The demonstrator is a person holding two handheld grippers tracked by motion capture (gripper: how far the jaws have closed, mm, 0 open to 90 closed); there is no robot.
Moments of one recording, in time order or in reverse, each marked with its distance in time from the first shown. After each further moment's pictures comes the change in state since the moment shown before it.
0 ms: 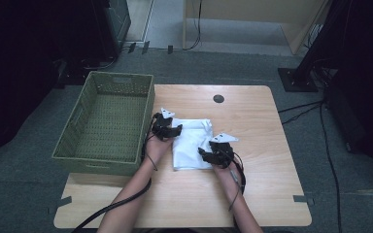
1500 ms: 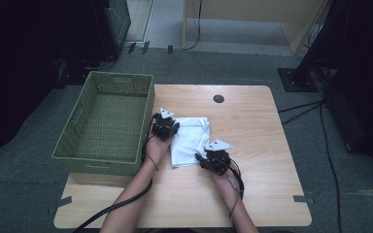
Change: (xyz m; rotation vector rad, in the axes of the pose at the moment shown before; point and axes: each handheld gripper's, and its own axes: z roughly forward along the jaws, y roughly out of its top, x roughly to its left) left arm 0.001 -0.001 -0.001 -0.011 -0.036 -0.031; right arm 0.022 -0.011 -0.002 0.016 0.014 -0.097
